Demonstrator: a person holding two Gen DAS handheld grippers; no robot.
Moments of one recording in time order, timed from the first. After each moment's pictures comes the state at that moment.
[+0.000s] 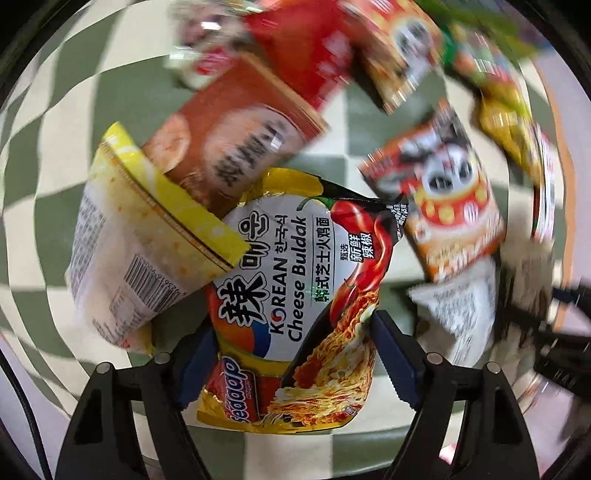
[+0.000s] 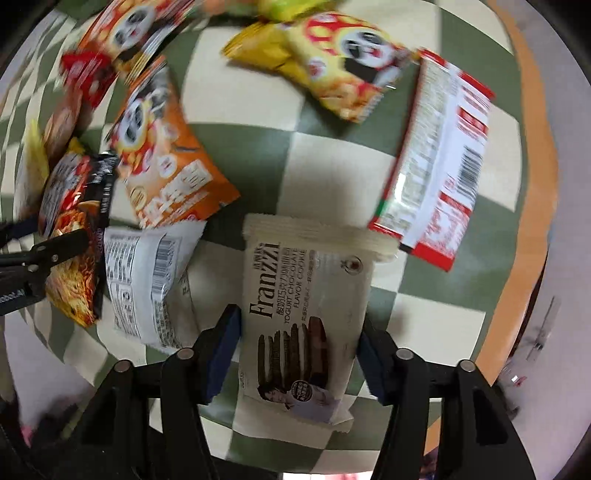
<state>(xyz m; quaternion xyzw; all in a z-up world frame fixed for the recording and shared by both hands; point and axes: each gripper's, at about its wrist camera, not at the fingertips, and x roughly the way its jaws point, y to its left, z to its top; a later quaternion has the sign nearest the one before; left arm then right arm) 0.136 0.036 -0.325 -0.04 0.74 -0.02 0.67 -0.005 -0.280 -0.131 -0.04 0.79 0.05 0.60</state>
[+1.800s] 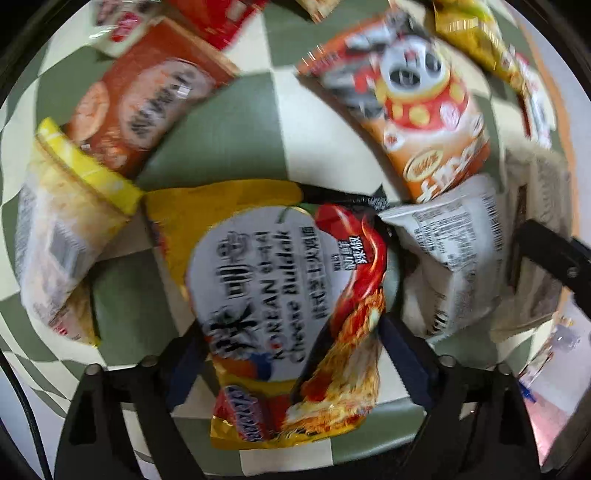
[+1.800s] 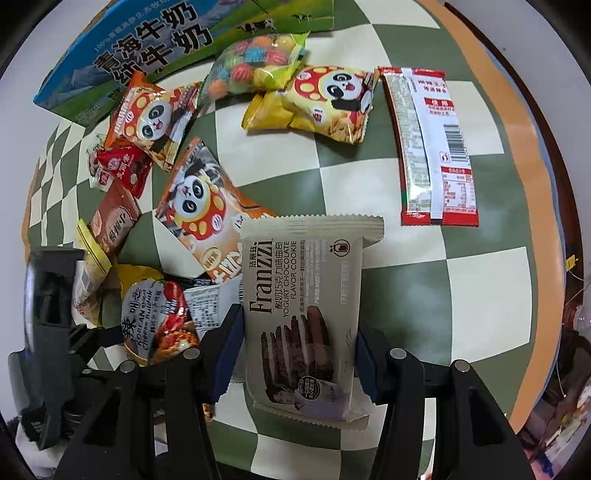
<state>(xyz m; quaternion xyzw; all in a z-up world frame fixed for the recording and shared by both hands) 0.058 -0.048 -0.300 0.06 0.78 -0.09 0.62 -0.010 -0.269 -0.063 0.11 0.73 0.00 0.67</state>
